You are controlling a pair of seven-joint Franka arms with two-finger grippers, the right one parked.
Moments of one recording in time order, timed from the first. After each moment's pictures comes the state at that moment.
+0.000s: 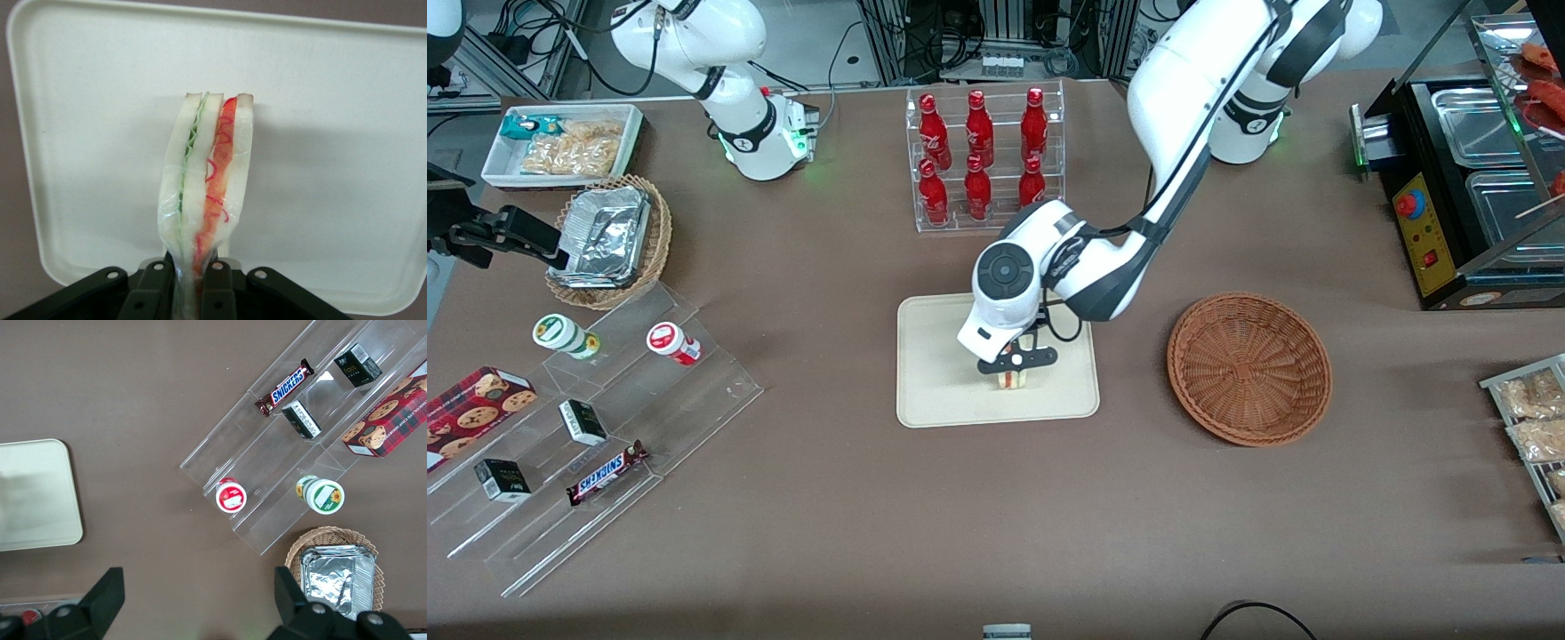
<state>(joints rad) -0.65 0.78 -0.18 -1.36 0.02 2.01 -0.94</state>
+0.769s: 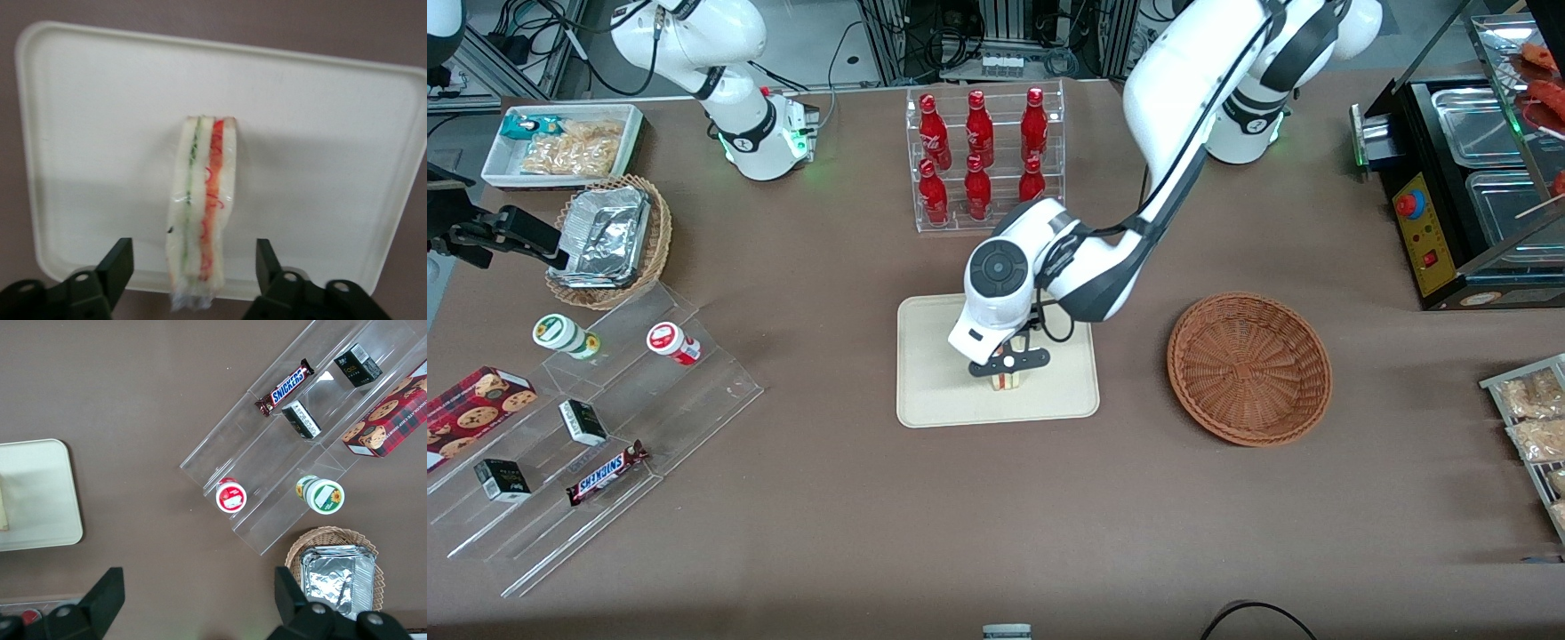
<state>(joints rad) -0.63 0.74 -0.17 -1.30 0.01 1.95 -0.95</state>
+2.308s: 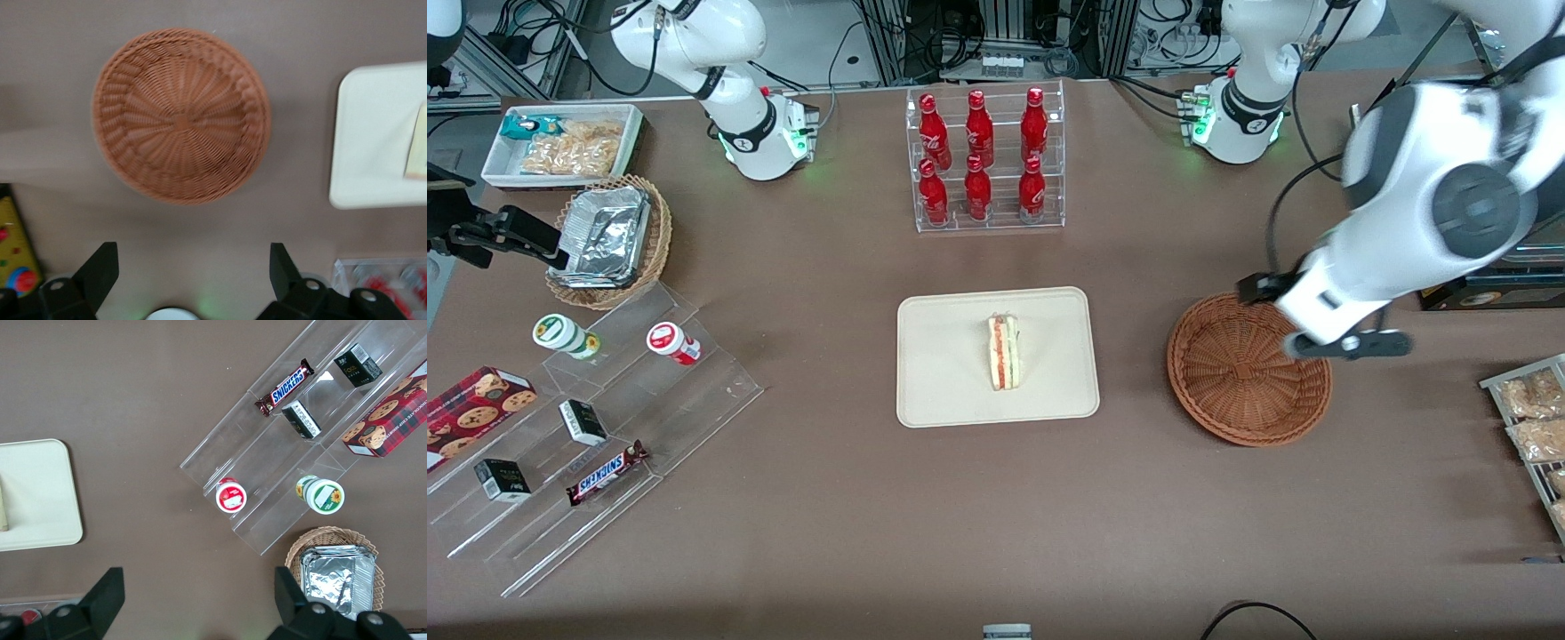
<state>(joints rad) -0.08 0.16 -0.13 -1.58 0.01 1.51 -0.14</state>
